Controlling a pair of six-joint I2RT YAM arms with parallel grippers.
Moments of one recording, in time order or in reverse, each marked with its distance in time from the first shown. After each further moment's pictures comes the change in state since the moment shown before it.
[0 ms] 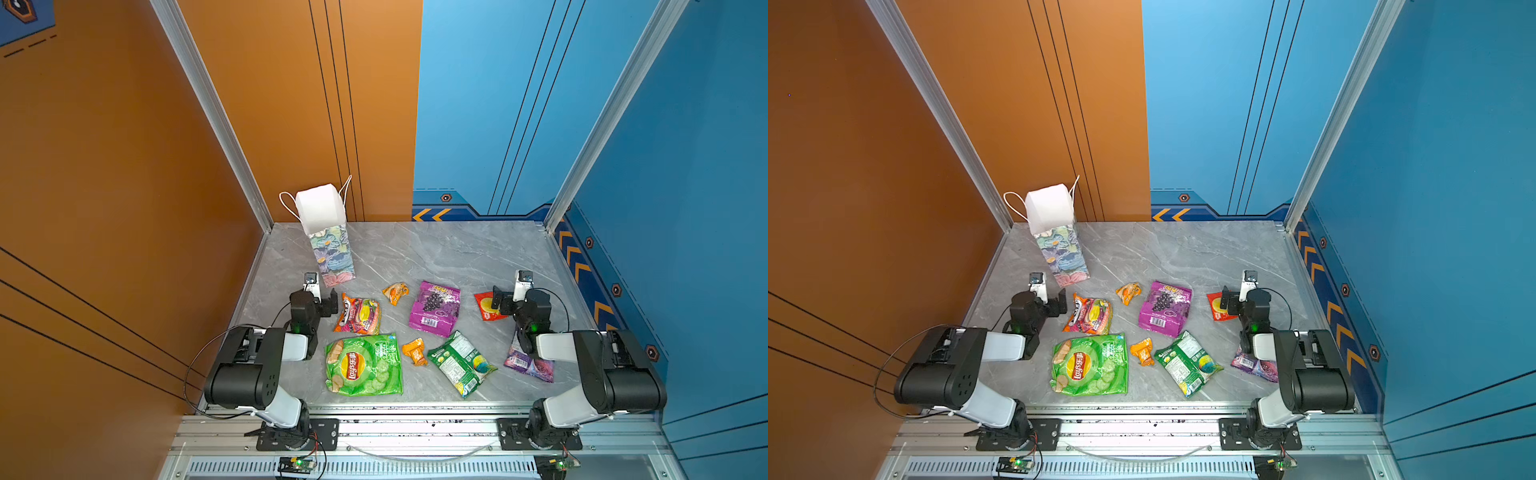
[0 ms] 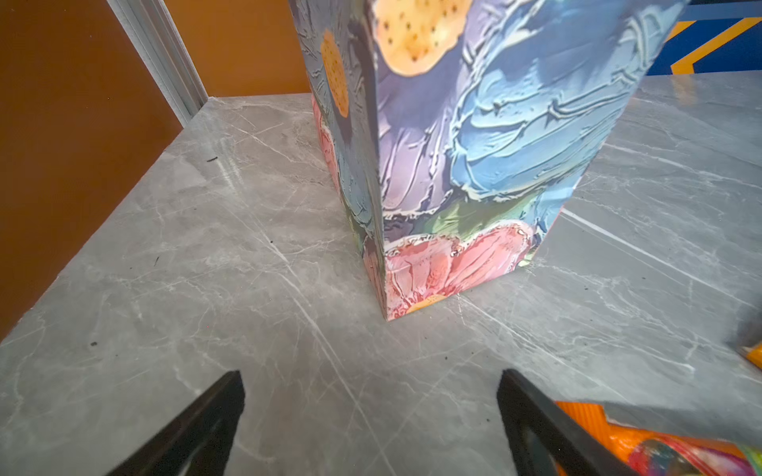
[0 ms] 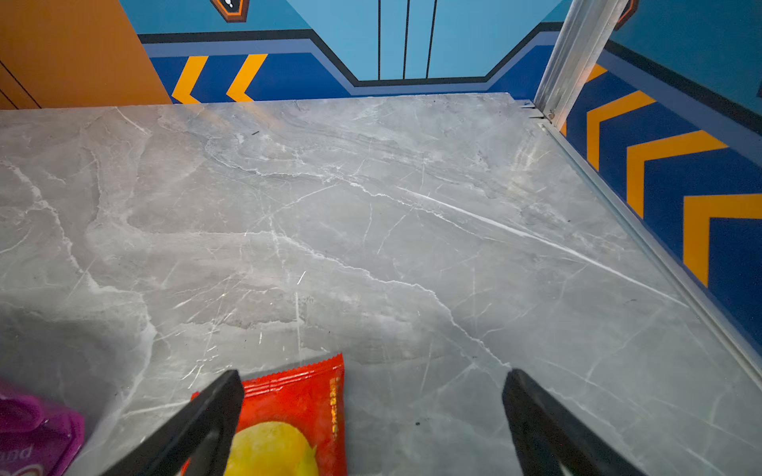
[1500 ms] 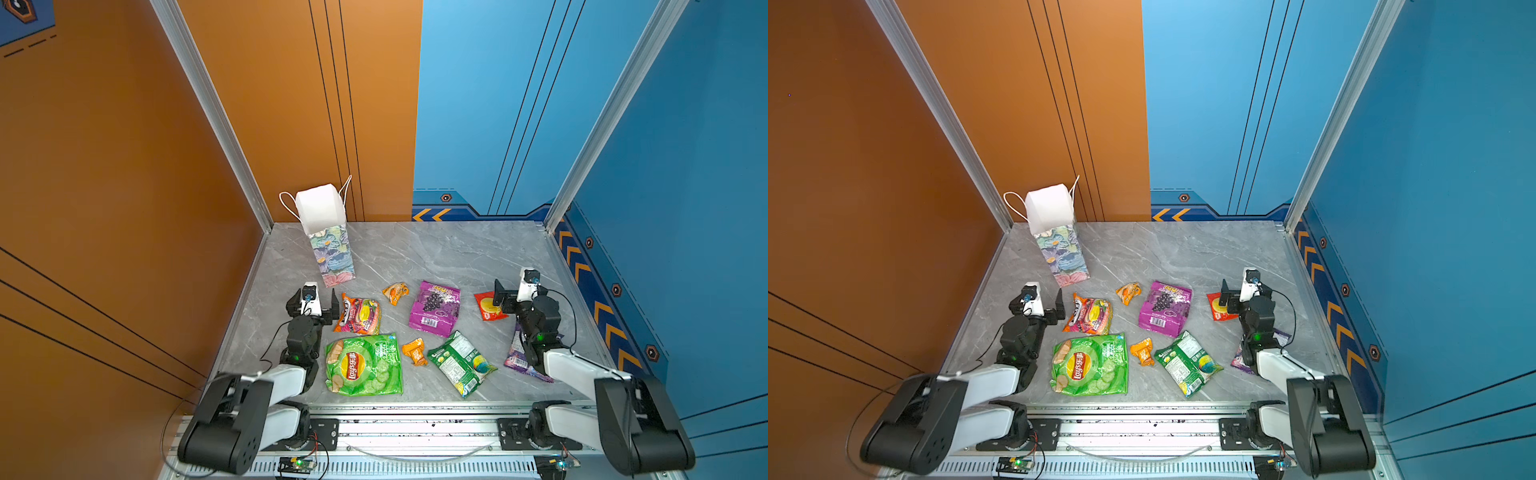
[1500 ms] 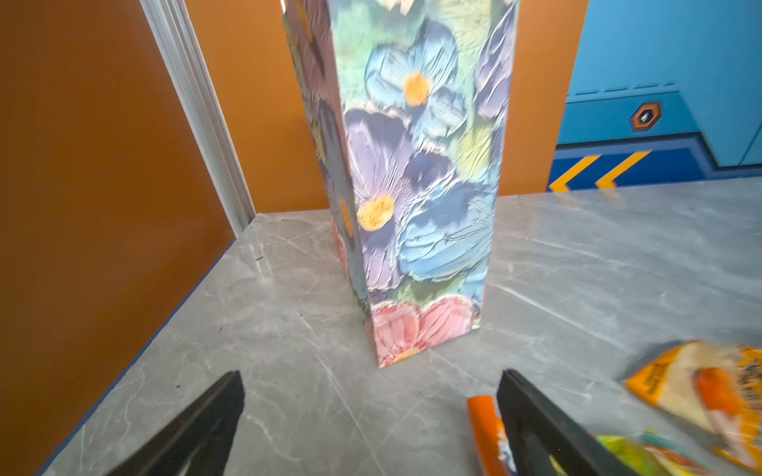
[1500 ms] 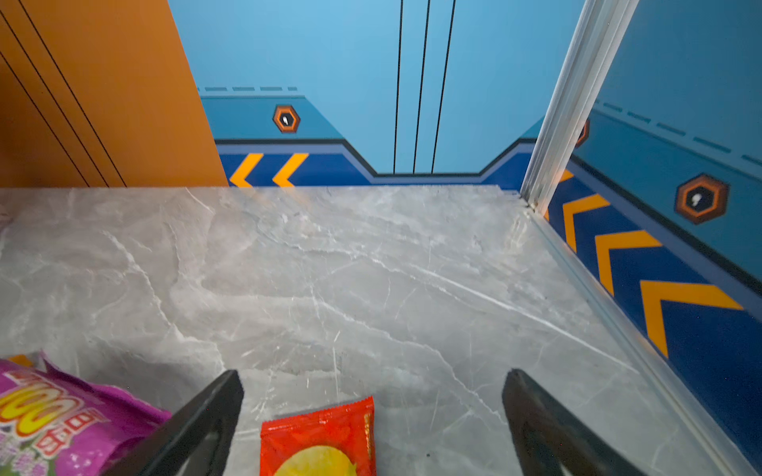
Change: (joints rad) left arm -0.161 -0.423 -0.204 0.121 -0.169 0.056; right arm 0.069 -0.355 -0.070 -0.060 0.034 -0.012
